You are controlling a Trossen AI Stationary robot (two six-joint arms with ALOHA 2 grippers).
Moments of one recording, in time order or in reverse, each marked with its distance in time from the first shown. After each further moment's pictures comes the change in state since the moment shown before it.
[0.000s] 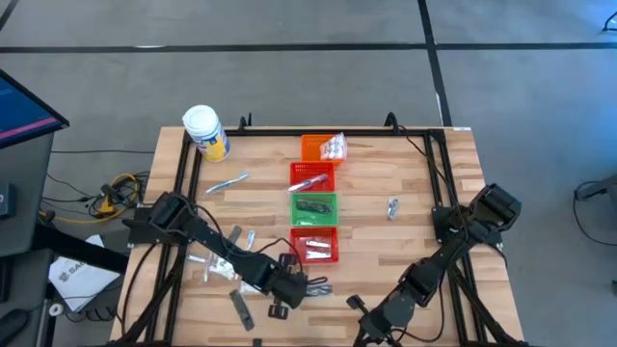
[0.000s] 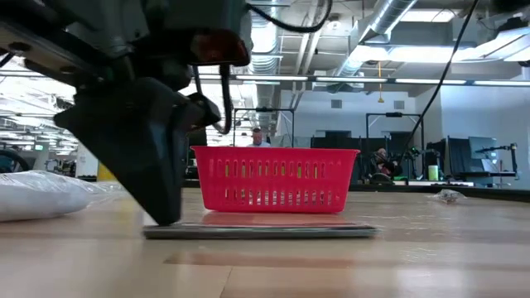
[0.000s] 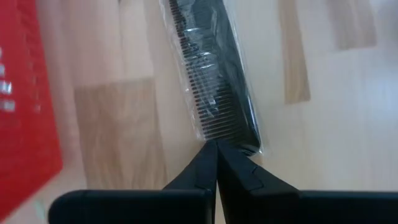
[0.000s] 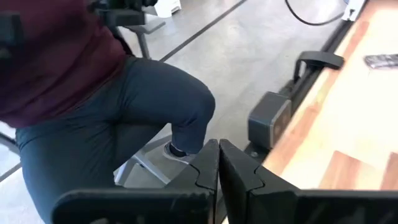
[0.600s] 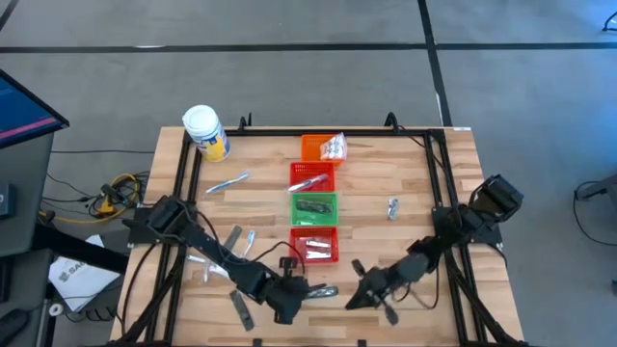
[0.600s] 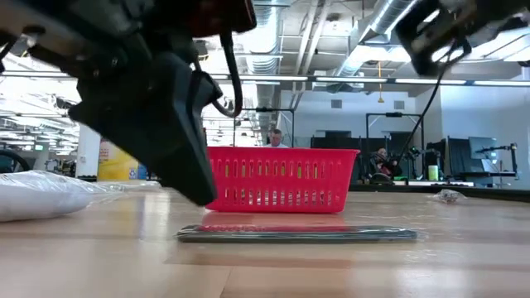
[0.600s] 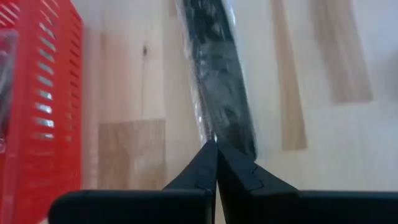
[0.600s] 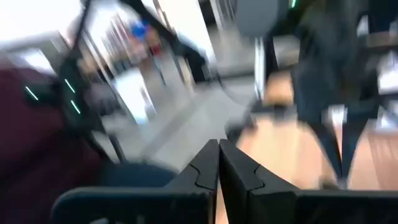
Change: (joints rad) left arm -0.058 0.006 0.002 0.098 -0.211 -0.068; right arm -0.116 -0.073 -0.357 0.657 0.132 0.145
